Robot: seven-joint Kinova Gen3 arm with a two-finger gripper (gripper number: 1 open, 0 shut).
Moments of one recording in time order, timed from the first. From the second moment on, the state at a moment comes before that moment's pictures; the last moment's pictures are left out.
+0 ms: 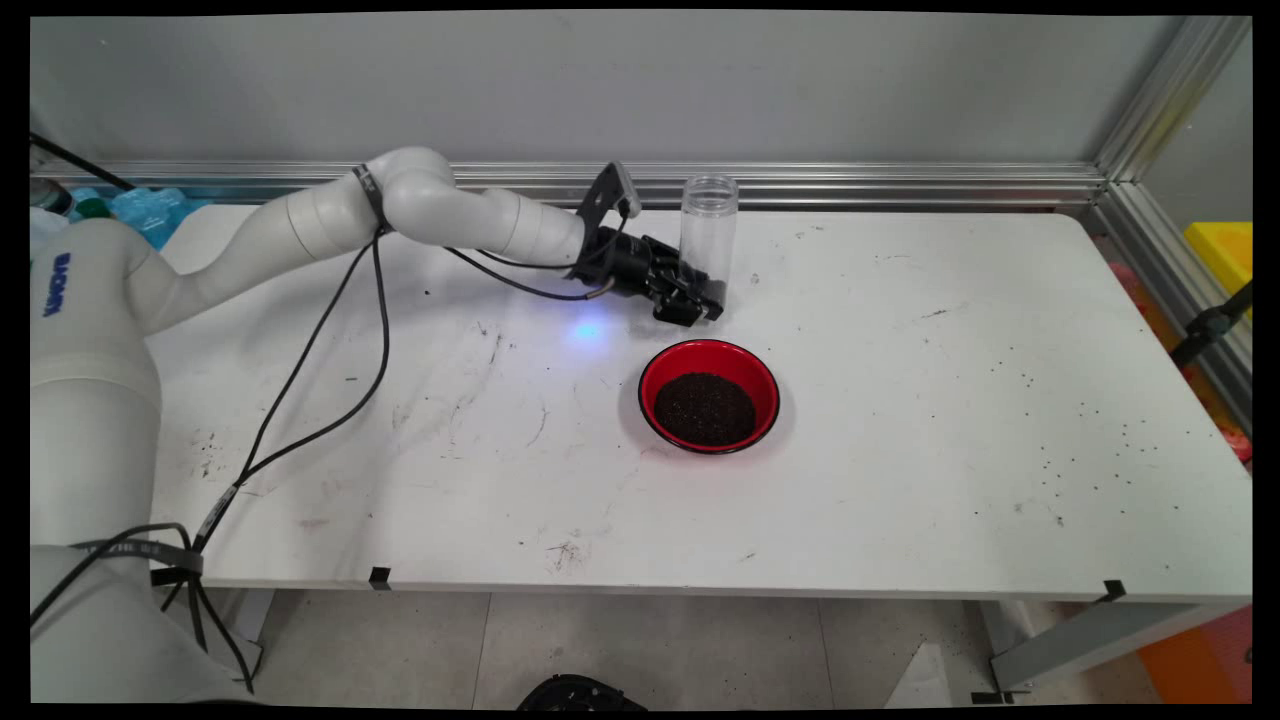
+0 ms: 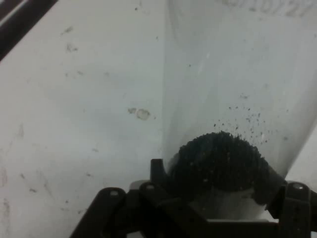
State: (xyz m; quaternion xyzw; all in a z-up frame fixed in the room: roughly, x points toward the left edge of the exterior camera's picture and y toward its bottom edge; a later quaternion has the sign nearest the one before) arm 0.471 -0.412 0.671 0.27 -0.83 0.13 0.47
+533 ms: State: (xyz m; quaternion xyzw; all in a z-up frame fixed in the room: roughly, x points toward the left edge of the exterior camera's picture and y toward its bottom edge) arm 0.483 -0.402 0.727 0.24 -0.84 0.16 0.45
